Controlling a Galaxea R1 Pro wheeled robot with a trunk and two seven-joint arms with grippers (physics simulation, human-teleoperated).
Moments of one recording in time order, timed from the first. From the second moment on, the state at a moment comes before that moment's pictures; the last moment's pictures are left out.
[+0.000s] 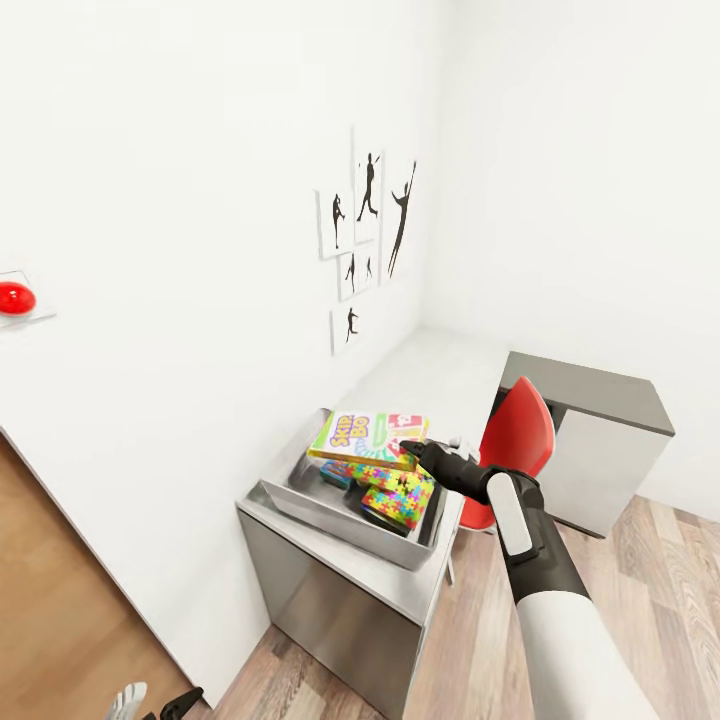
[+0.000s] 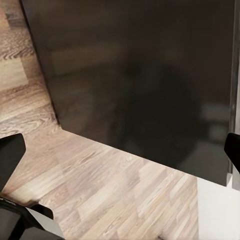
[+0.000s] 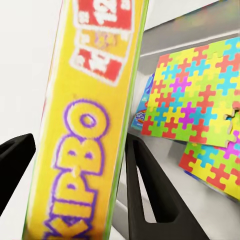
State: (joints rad) left arm 0.13 0.08 0.34 -1.17 0.88 0.63 -0.29; right arm -0.69 0.14 -0.22 -1.07 -0.53 0.79 0.18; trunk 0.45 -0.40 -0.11
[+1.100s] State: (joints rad) left arm 0.13 0.08 0.34 -1.17 0.88 0.63 -0.29; right arm -0.81 0.14 -0.23 -0.82 -0.54 0.79 0.18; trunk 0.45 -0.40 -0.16
